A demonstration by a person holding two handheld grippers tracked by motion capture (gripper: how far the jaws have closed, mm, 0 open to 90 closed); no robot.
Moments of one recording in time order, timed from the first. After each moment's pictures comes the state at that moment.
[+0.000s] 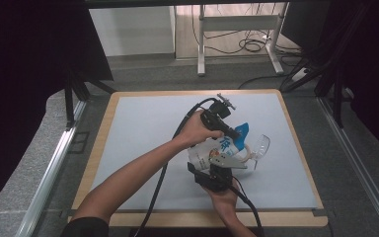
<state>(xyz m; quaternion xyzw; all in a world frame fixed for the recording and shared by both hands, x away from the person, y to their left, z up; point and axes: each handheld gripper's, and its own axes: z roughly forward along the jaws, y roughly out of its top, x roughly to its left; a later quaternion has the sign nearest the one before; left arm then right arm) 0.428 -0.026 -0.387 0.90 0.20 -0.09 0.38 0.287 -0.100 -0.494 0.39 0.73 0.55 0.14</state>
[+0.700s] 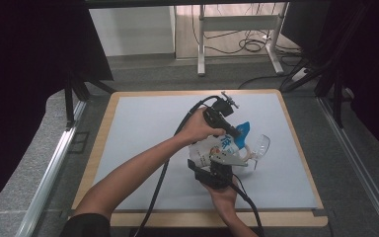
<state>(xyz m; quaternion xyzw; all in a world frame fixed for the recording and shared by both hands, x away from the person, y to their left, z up) 0.433 -0.032 -0.383 0.91 0.20 -0.08 0.36 0.293 -0.100 -0.493 0.39 0.72 0.55 0.14</state>
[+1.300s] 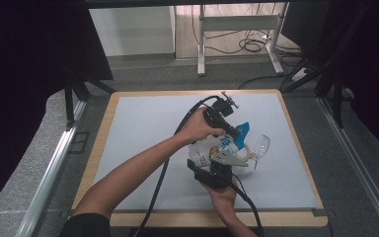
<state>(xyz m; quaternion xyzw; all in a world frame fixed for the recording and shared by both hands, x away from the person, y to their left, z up) 0.435 -0.032 -0.384 0.91 0.20 -0.08 0.36 0.292 -0.099 -0.492 0.39 0.72 0.56 0.13</state>
